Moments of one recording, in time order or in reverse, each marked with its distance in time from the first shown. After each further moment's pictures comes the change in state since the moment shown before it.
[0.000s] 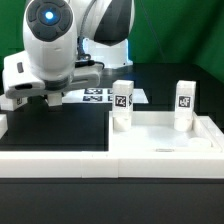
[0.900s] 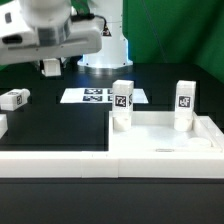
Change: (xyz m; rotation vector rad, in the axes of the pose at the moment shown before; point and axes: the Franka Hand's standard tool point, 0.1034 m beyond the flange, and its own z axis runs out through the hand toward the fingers) arm -0.018 -0.009 -0.119 -0.021 0.191 -0.012
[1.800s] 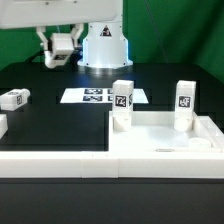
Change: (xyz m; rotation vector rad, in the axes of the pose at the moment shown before) arm 0.052 -0.024 -0.104 -0.106 0.467 -0.078
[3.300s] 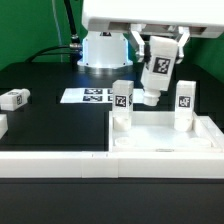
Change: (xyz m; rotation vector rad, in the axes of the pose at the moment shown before) arm 0.154 -0.063 -0.026 -0.177 0.841 0.228
